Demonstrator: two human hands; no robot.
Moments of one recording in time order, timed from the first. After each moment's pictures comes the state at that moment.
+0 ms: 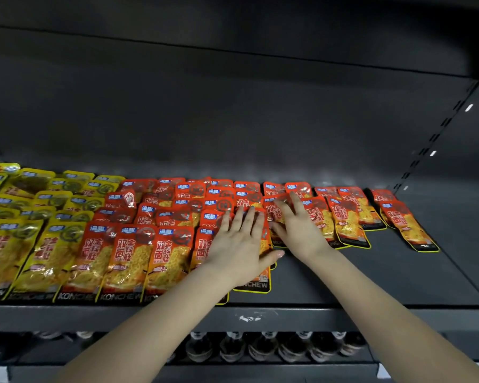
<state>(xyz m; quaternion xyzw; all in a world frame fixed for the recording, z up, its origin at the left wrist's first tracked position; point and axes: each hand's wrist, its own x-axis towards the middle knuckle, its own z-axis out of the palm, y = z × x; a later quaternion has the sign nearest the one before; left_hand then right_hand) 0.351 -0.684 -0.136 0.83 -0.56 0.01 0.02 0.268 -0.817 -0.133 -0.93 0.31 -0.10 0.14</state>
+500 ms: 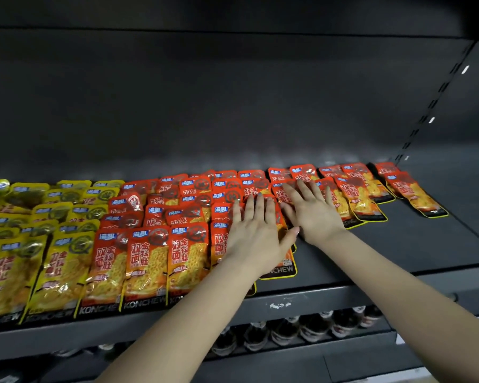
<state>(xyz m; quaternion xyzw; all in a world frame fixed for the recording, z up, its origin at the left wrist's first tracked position) 0.352 -0.684 -0.138 0.83 -0.56 0.01 0.06 0.271 -0.811 -0.140 -0.92 0.38 -0.04 0.01</state>
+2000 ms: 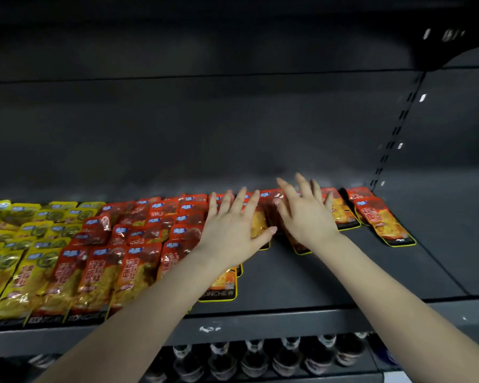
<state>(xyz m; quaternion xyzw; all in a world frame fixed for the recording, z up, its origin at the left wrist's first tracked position) 0.327 -0.730 -0.096 0.83 -0.54 0.10 0.06 0.224 -0.860 -0.095 -0.91 0.36 -0.17 0.05</state>
